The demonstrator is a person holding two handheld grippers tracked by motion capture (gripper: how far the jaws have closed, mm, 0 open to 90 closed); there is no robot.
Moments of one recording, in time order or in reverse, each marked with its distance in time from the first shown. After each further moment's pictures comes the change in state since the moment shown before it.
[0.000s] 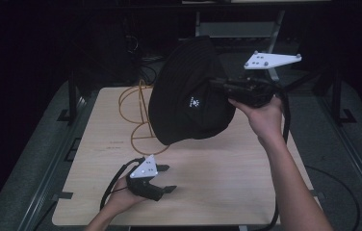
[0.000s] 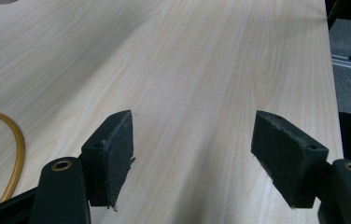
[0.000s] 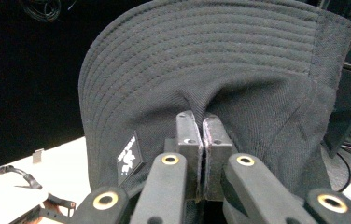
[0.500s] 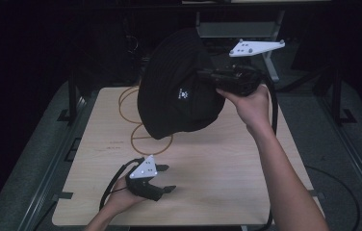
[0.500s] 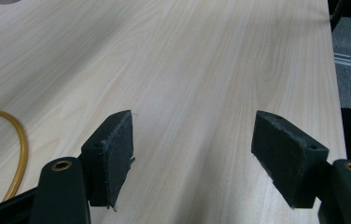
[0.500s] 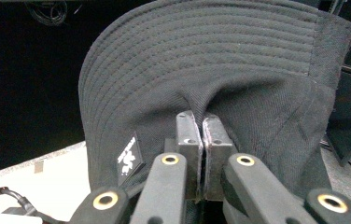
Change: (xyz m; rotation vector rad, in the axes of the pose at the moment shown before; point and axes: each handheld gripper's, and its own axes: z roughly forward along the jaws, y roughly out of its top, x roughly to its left) left arm 0.000 -0.001 -0.001 -0.001 0.008 0.003; right arm -0.002 0.021 0.025 0.004 0.030 -0.004
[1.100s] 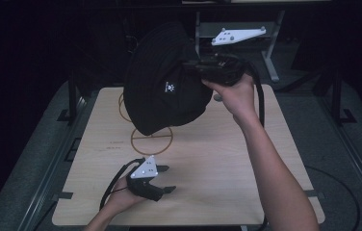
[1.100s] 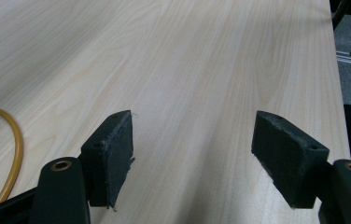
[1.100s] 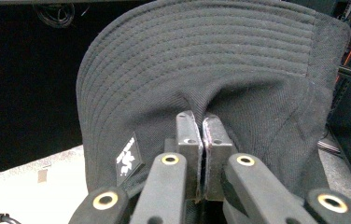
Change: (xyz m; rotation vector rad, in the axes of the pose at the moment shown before) left arm 0.001 -0.003 0.003 0.011 -0.006 0.005; right arm 0.004 0.025 0.030 0.008 0.034 -0.011
